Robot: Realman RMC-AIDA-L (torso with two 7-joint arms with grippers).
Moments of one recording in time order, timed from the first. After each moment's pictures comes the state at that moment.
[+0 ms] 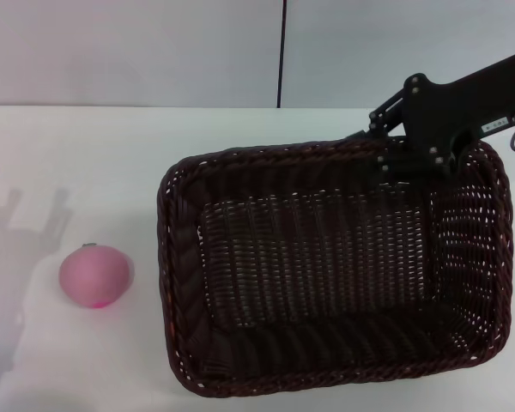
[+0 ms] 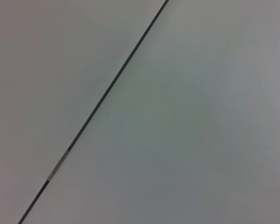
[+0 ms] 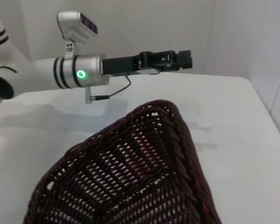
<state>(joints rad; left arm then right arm) -0.15 -2.07 -0.45 -0.20 2.00 1.60 -0.66 0.90 1.89 -0.91 -0.62 -2.10 -1.71 1.28</state>
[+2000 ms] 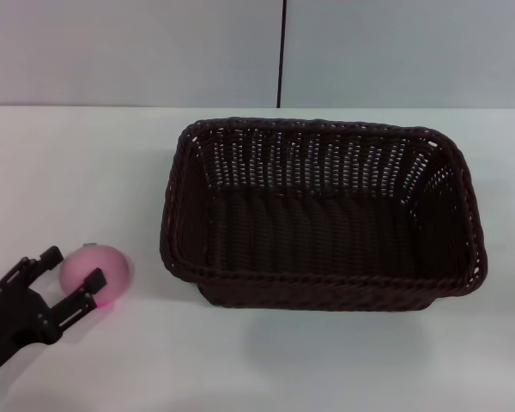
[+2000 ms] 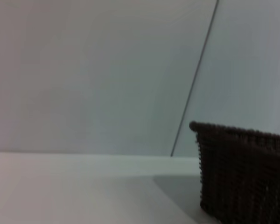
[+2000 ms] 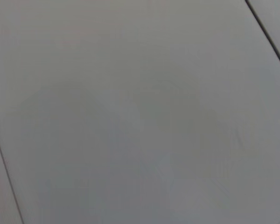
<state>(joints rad) -0.15 -2.06 0.16 0.19 2.00 1.53 -0.73 0.31 2.06 -0.44 -0.27 -1.23 -1.51 0.96</state>
